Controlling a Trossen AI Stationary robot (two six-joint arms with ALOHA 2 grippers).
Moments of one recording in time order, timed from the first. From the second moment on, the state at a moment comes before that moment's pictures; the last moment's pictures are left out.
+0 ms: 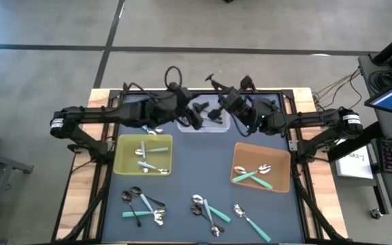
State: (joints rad) left arm 0.08 1.49 1.43 -0.19 -0.50 -0.17; right arm -0.09 1.42 1.08 0.61 0.68 -0.60
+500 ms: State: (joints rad) left arm 0.12 1.49 1.43 -0.12 -0.54 -0.10; right arm -0.12 1.42 1.09 0.45 0.65 -0.42
